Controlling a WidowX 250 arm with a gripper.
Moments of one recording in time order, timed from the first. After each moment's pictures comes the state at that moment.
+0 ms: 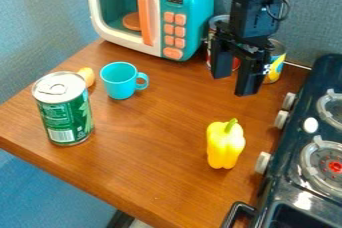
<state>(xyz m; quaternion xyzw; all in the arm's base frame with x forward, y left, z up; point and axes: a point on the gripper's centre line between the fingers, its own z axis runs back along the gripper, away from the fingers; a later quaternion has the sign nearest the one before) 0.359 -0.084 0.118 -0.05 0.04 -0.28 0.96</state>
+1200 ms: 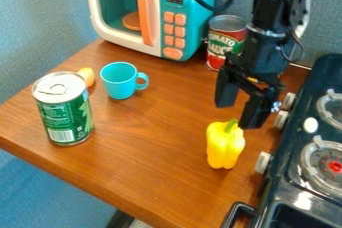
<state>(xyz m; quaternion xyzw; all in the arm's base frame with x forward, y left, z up) 0.340 -0.105 0.086 -0.01 0.11 -0.29 0.95</state>
